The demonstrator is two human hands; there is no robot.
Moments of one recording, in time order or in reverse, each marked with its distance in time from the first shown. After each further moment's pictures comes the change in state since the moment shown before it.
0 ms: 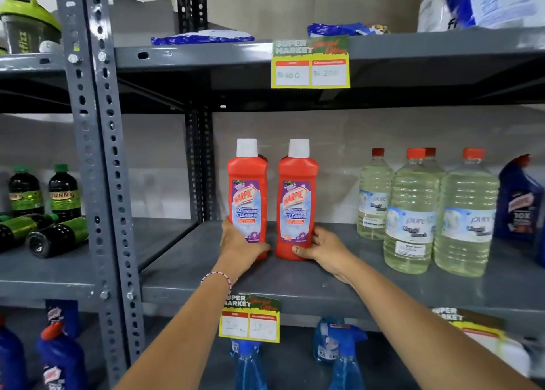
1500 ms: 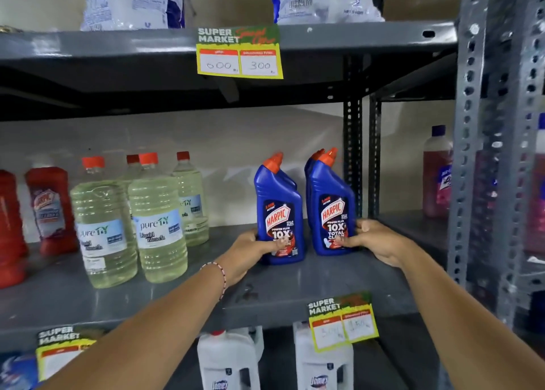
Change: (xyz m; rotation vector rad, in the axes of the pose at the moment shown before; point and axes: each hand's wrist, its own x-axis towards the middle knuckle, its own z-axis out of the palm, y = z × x) left_hand -0.193 0.214 0.509 -0.270 -0.642 -0.068; right_hand -0.147 0.113 -0.647 0.009 0.158 0.128
